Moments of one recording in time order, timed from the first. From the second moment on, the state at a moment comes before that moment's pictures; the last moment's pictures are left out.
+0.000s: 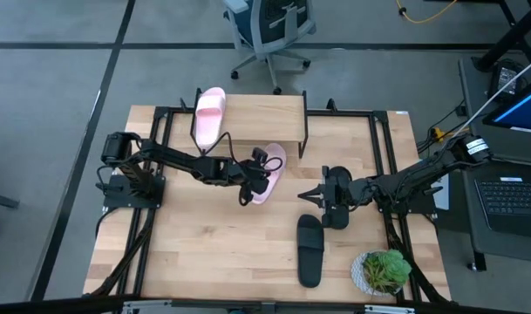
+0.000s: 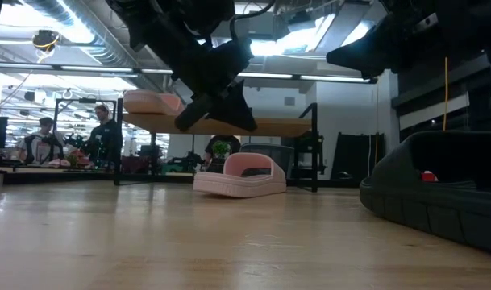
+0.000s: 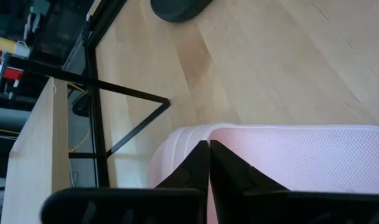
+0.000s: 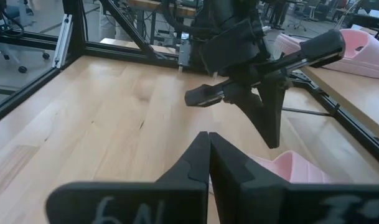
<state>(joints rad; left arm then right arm) 0.00 1.68 0.97 0.01 -0.36 0.74 0.31 1.20 0.39 0.62 0.35 -0.08</state>
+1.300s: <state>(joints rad) 0.05 1.80 0.97 0.12 -0.45 0.82 0.31 1.20 0.39 0.62 0.35 -0.09</state>
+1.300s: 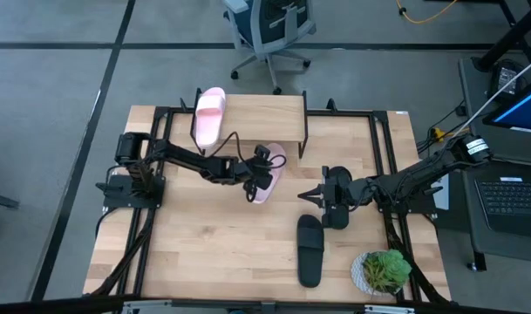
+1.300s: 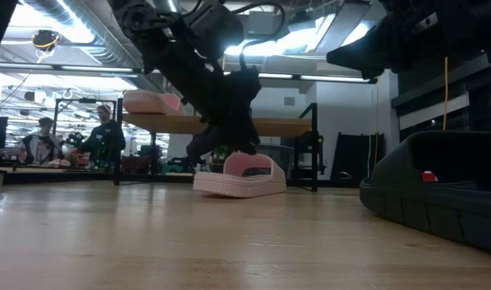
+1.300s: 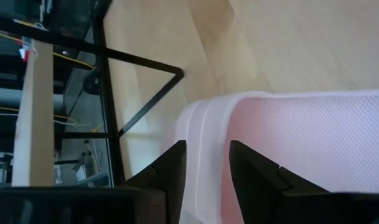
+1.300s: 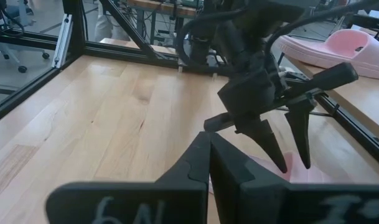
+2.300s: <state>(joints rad) 0.09 1.84 0.97 0.13 -0.34 0.83 0.31 1.20 0.39 0.62 0.35 -0.09</state>
